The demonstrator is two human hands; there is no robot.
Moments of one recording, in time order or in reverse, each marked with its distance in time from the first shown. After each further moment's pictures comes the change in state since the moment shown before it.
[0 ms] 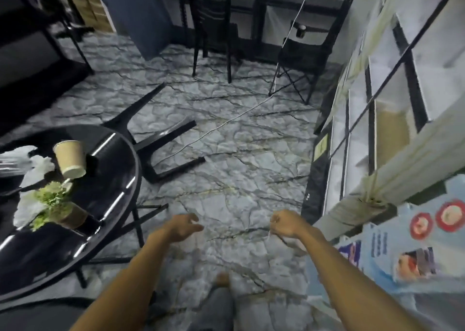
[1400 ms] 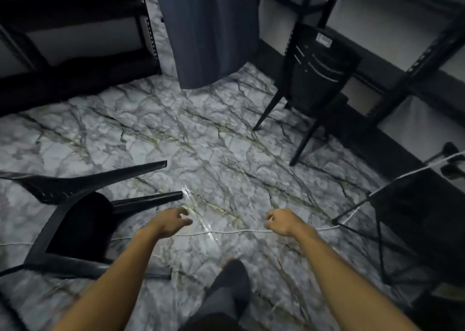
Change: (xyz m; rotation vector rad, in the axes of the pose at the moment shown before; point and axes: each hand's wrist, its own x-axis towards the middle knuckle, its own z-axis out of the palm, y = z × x) left_hand 0.648 0.196 -0.582 -0.514 0.270 -0.374; right_hand 0.799 -0.347 -0.672 -0.606 -0.210 -0.357
